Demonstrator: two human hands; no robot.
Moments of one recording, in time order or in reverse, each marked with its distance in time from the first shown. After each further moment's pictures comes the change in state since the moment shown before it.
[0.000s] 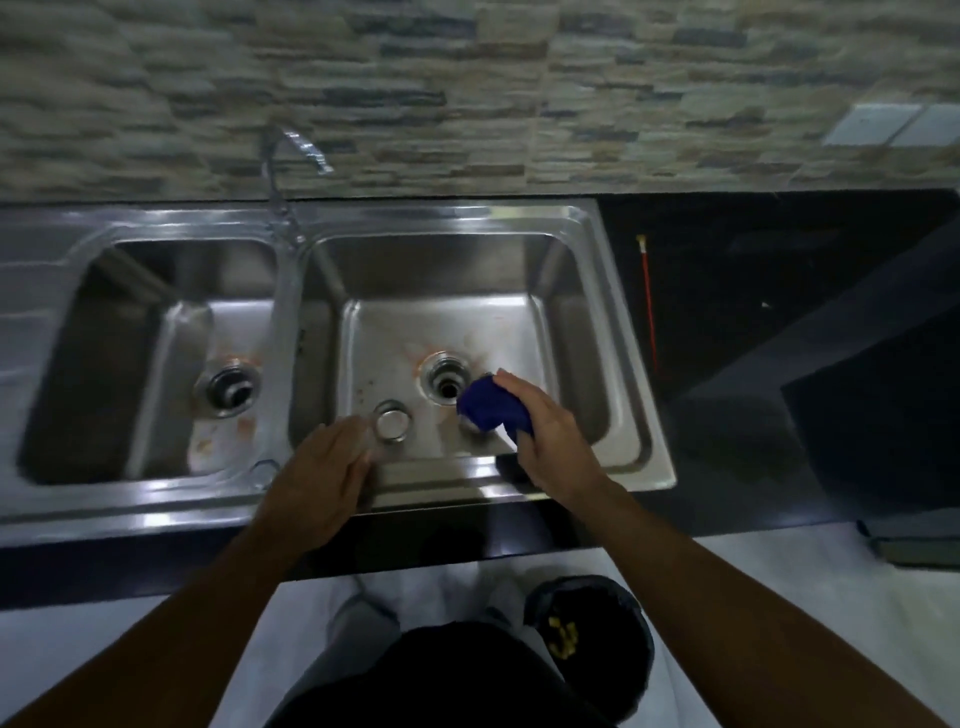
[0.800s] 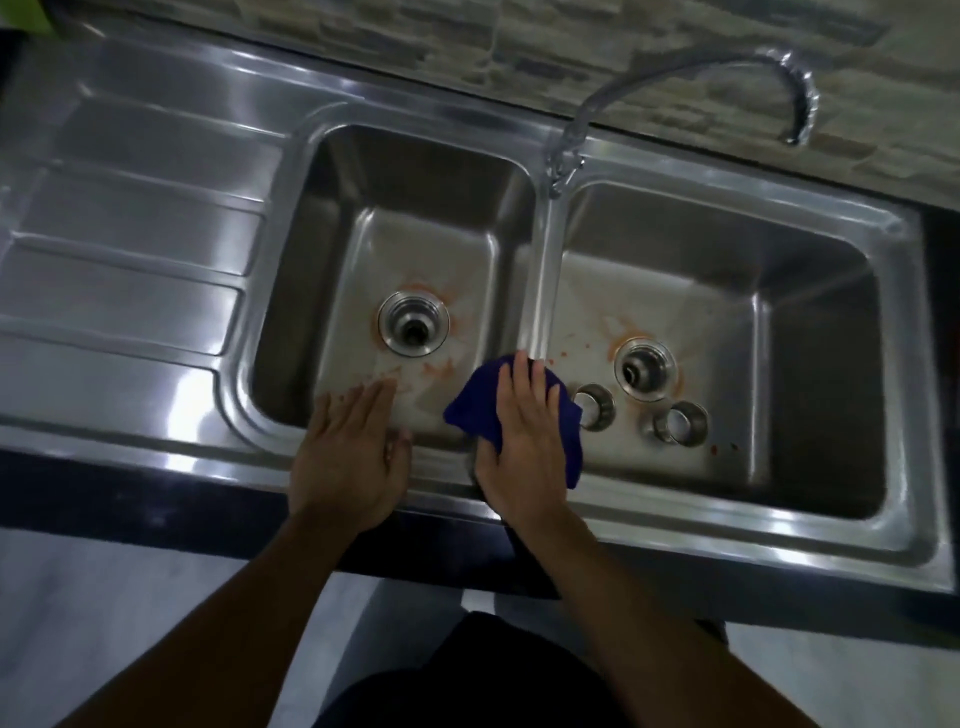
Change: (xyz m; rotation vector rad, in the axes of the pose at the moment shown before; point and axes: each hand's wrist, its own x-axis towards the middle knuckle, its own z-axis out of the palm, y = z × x) left_hand -0.039 -0.236 -0.075 0.206 0.034 -0.287; right_hand 0.085 -0.156 0.305 -0.394 -0.123 0.042
